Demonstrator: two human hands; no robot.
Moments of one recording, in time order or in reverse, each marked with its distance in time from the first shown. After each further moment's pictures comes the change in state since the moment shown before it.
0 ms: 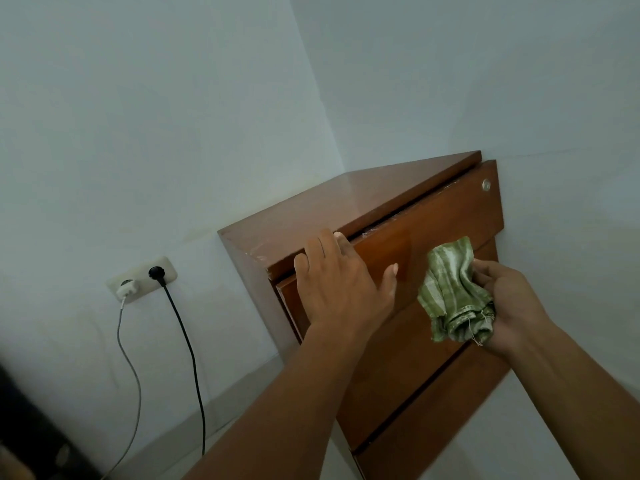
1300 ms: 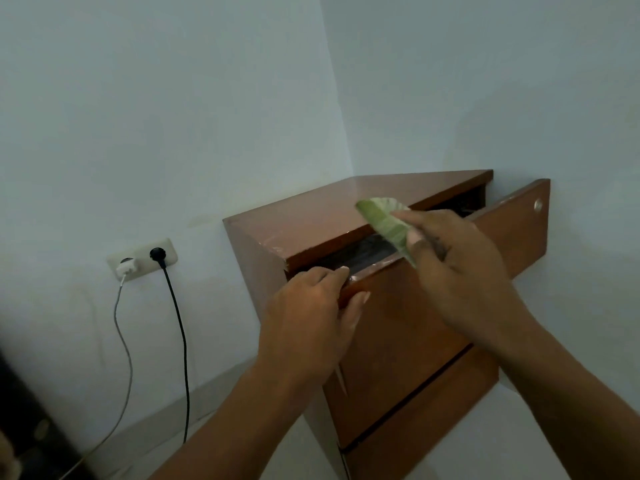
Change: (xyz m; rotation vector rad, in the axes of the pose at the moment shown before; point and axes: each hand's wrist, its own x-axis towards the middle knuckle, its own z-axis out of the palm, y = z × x) left_hand -0.045 -0.070 -0.042 -0.467 0.073 0.189; right_hand -0.064 0.007 0.091 -1.407 -0.074 -1.075
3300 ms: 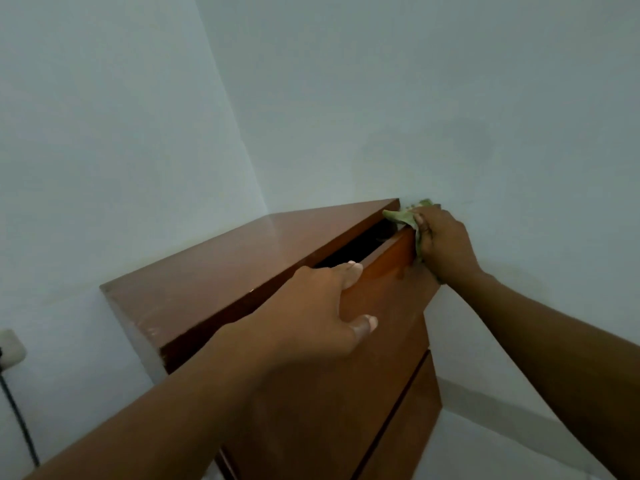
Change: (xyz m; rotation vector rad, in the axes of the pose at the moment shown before) left_hand 0.117 0.038 0.067 -0.333 -0.600 0.334; right_hand 0.112 0.239 -0.028 -0.353 0.317 0.052
